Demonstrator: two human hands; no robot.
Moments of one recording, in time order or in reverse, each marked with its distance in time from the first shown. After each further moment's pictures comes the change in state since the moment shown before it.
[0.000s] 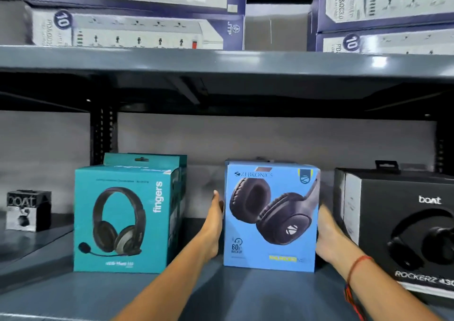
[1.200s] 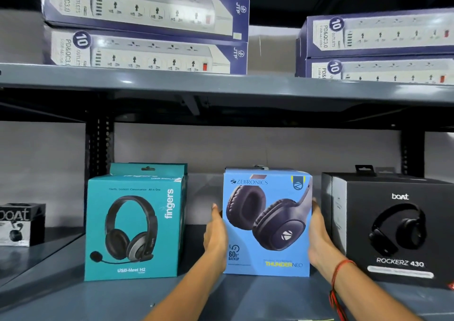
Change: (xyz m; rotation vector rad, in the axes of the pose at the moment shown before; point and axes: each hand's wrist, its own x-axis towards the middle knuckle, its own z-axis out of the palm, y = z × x) left_hand -0.030 -0.009 -0.003 -0.103 0.100 -0.064; right_hand -0.035 0.014 0.025 0.099 0.282 -0.032
